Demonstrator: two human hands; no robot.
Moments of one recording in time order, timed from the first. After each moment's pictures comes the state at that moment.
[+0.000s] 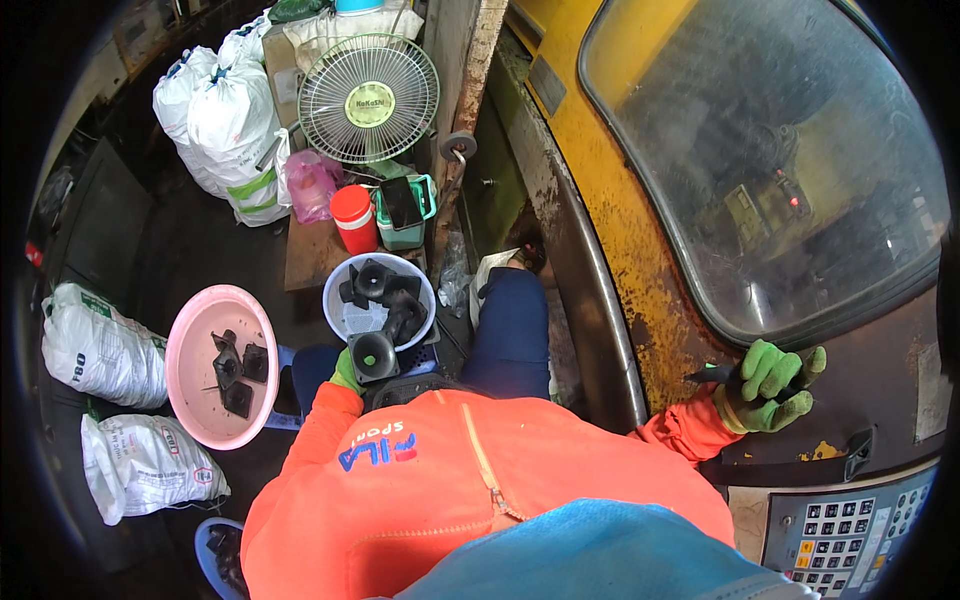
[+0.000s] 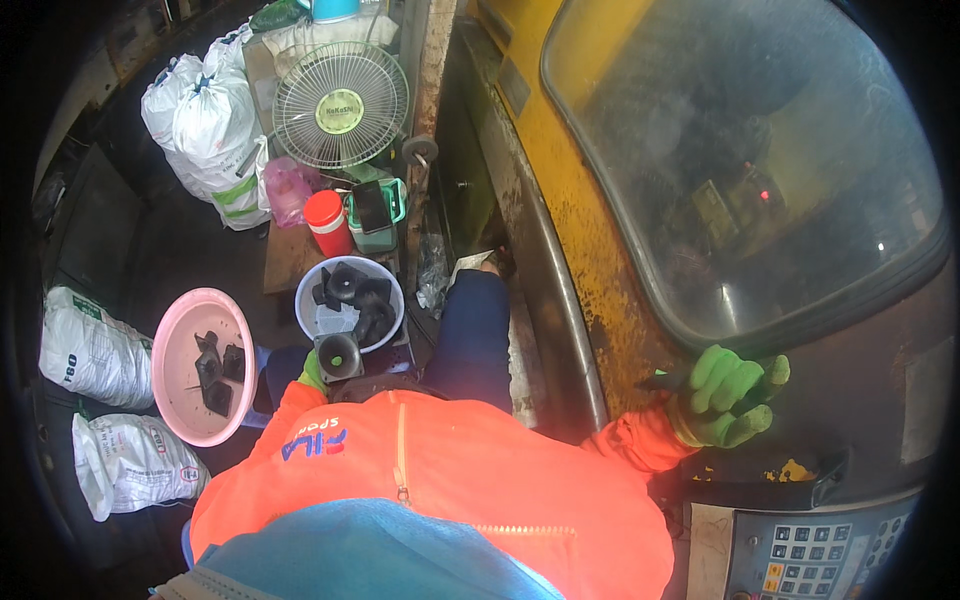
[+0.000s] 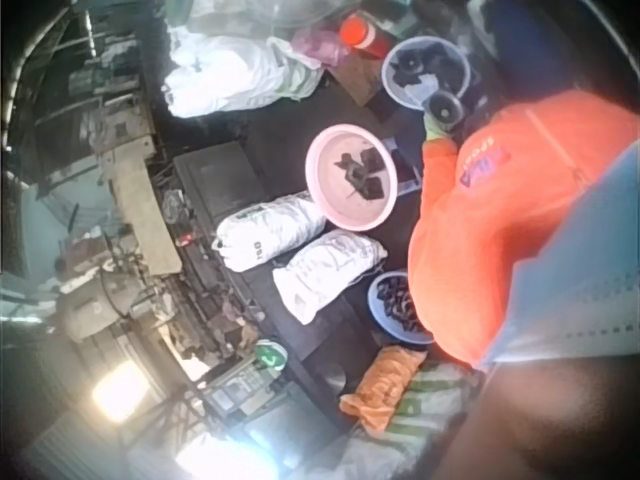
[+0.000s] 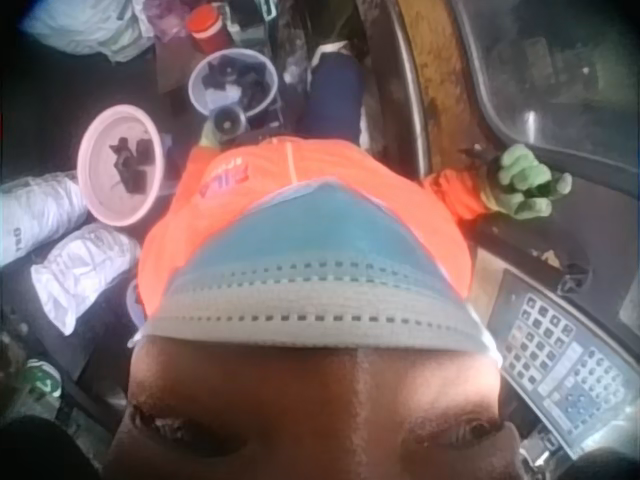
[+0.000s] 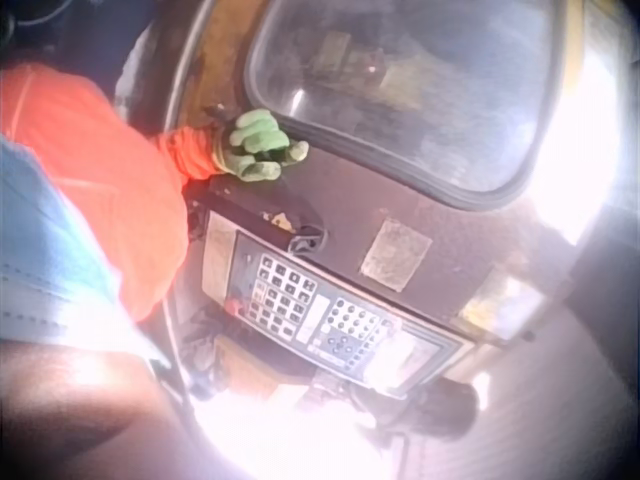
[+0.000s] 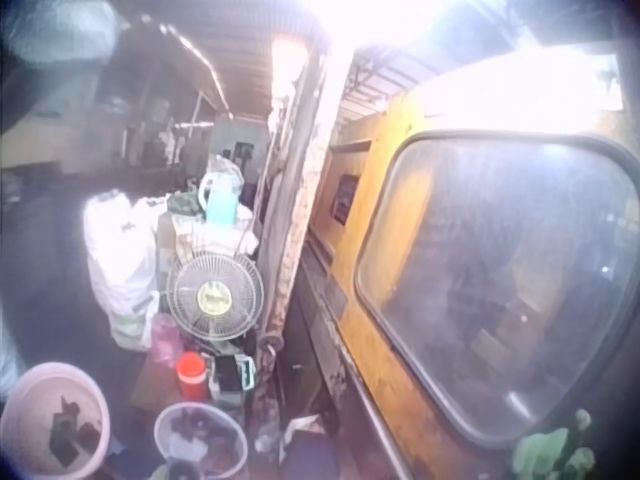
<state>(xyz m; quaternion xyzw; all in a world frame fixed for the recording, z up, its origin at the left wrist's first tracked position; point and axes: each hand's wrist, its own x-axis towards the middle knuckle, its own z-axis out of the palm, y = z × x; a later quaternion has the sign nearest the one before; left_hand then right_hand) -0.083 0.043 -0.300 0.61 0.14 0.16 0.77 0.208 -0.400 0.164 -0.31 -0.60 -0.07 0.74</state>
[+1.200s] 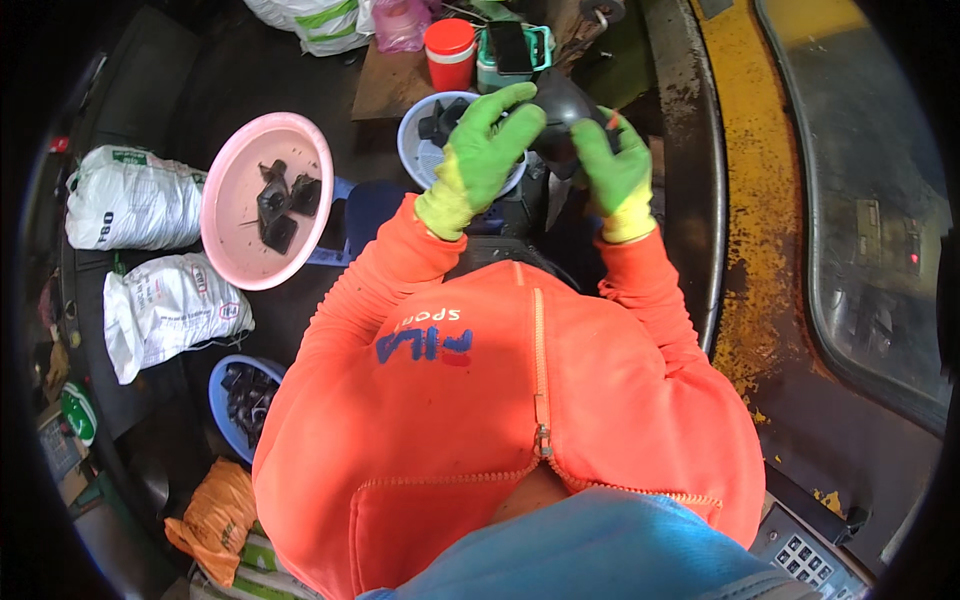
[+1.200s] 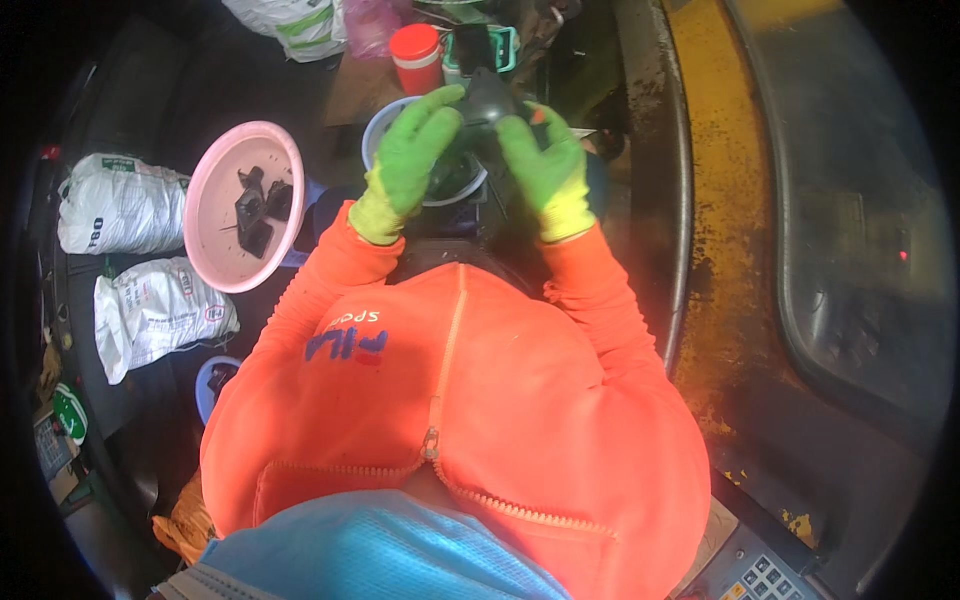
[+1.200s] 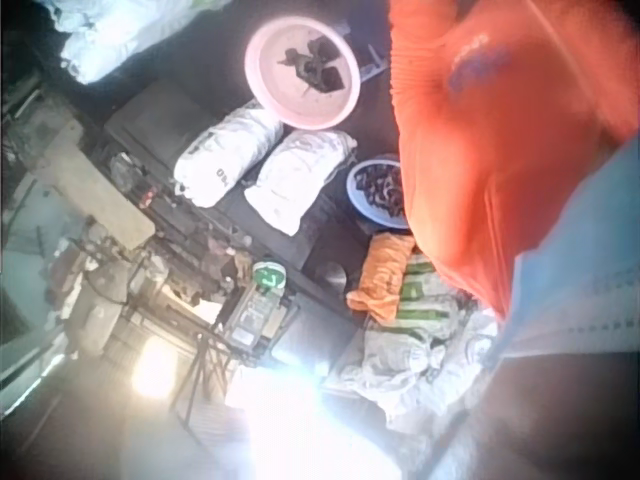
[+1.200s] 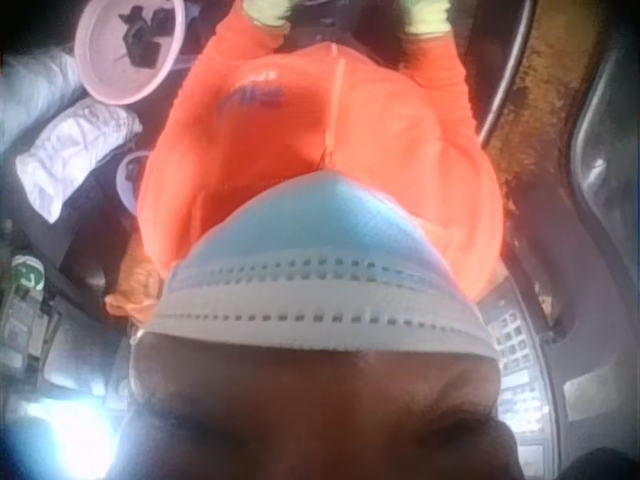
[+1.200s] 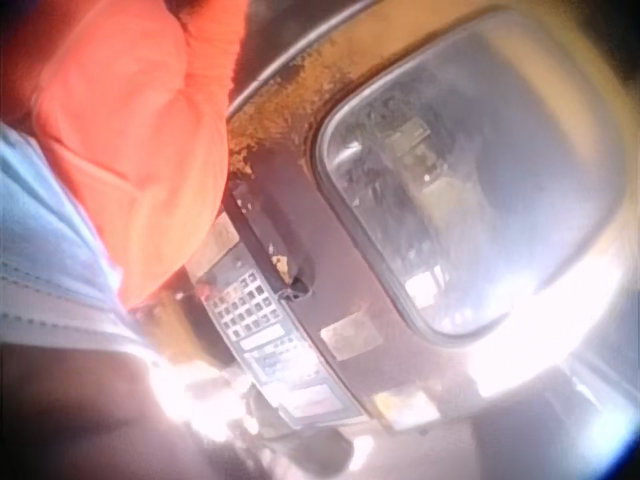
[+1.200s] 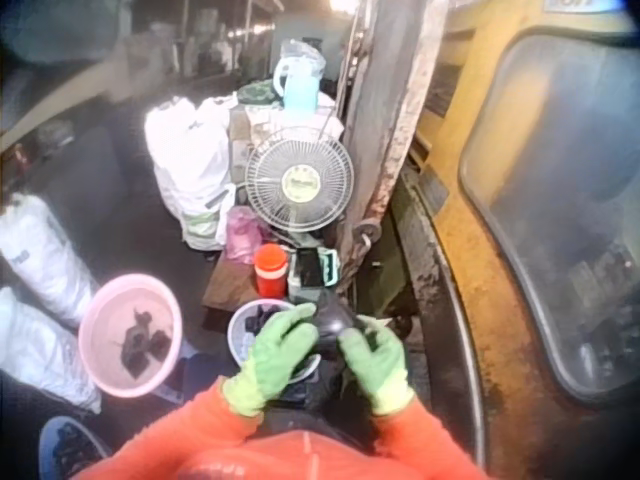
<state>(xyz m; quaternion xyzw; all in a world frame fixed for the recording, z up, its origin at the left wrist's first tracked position) 0.001 -0.022 0.011 0.62 0.26 0.32 0.67 0.143 -0.129 0.029 -0.71 -0.28 0.27 0.59</state>
